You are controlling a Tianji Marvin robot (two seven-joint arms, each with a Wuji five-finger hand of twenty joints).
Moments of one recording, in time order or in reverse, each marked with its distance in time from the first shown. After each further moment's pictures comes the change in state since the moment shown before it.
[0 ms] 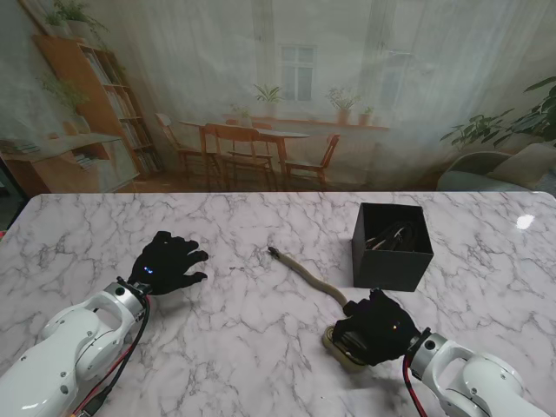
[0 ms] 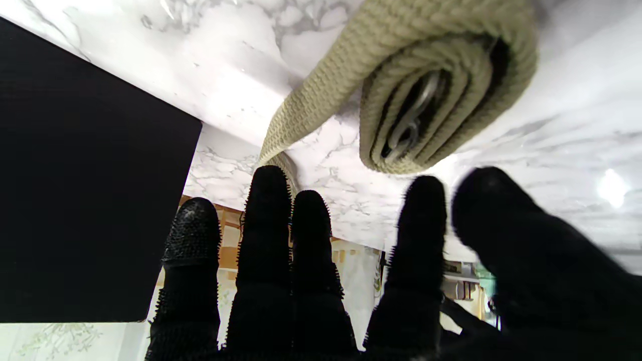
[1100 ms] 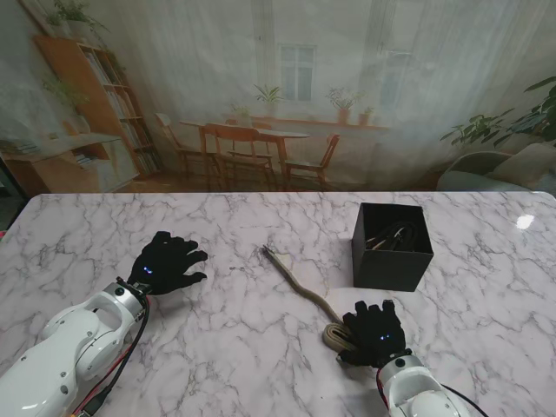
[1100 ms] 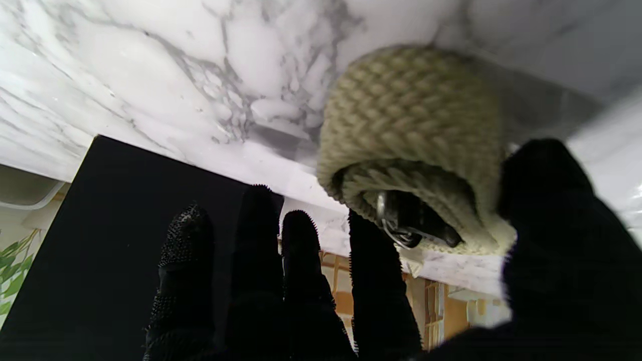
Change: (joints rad) left arm -0.001 0.000 0.001 0.005 0.000 0.002 0.005; right arm 0.009 -0.030 -0.249 0.014 -0.007 0.674 0.087; left_hand 0.000 0.000 0.000 0.000 0.000 0.000 0.000 0.000 0.000 0.000 0.000 0.000 0.000 0.000 0.001 0.000 0.000 0.000 0.000 0.000; right_hand 0.116 -0.042 -0.411 0.052 -0.029 0.369 -0.013 0.442 -0.150 0.086 -0.006 -0.036 -0.110 0.074 -0.112 -0.064 -0.067 0.028 -0.042 -0.052
